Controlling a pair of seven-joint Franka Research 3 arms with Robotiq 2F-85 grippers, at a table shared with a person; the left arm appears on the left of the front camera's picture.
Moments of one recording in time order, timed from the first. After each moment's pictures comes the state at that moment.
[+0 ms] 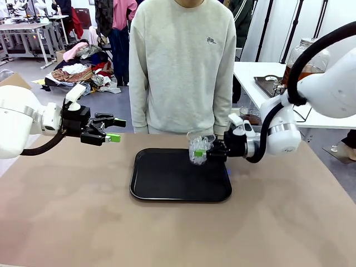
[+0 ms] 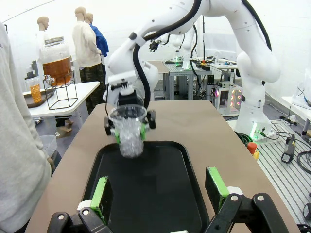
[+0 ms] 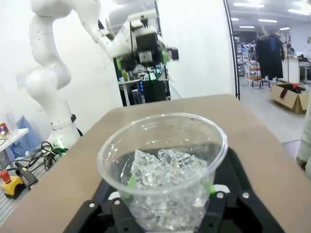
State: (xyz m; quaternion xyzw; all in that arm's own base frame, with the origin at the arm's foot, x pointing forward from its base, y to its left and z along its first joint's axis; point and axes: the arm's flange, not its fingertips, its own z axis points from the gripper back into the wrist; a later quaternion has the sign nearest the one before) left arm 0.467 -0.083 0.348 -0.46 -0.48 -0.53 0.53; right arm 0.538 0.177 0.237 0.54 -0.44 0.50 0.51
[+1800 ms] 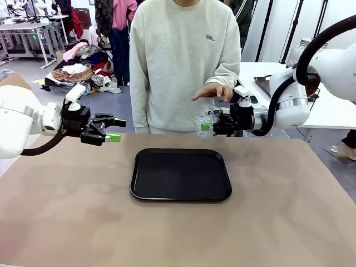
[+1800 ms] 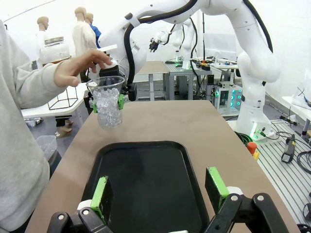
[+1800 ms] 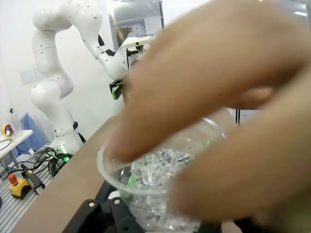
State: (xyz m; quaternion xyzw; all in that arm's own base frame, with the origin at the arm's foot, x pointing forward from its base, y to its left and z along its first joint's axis) left arm 0.467 -0.083 0.348 -0.46 -0.48 -0.53 0.53; right arm 0.586 0.161 0.306 0.53 -0.43 0.52 0.51
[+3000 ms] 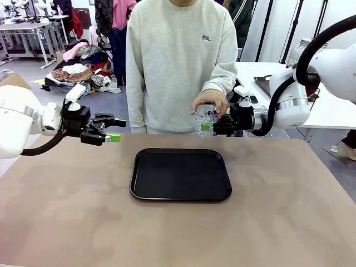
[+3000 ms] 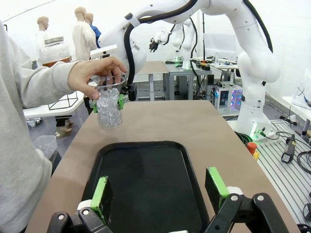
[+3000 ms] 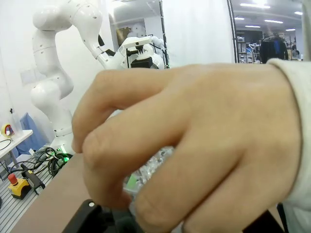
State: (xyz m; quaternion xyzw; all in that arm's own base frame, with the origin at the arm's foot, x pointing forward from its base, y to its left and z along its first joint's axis) left arm 0.467 -0.083 0.348 -0.46 -0.48 -0.53 0.53; right arm 0.586 0.161 0.307 0.53 -0.43 0.52 0.51
